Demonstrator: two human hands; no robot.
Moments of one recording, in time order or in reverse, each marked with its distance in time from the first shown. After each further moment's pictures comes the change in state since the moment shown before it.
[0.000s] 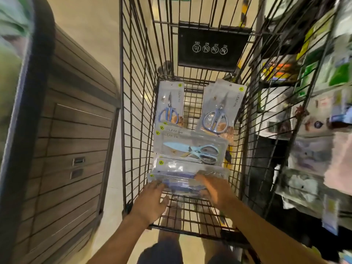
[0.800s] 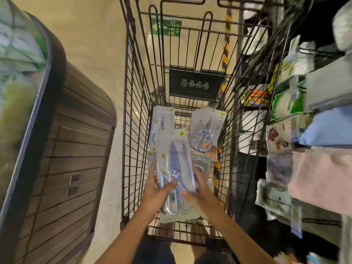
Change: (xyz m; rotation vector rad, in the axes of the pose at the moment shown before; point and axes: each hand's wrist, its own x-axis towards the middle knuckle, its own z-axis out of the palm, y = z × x) left_hand -0.016 0.091 -0.085 -1.198 0.301 0.023; right_hand -0.039 -0.074 -0.081 1.019 0.141 0.023
